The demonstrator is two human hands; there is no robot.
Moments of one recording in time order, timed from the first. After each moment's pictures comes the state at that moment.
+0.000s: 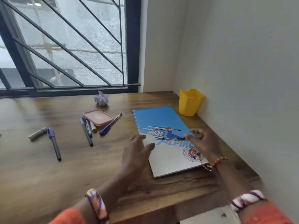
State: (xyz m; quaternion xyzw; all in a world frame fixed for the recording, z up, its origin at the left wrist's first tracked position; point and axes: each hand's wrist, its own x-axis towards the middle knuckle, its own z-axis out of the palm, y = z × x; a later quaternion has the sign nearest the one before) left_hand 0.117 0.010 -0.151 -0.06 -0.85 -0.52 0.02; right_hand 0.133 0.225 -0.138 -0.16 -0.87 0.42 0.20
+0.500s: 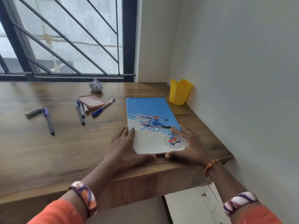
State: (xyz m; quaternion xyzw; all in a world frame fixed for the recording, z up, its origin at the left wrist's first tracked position) left_hand 0.166 0.006 -0.156 -0.15 -0.97 -0.19 -0.01; right_hand 0.200 0.227 -0.143 -0.01 -0.96 0.28 0.04
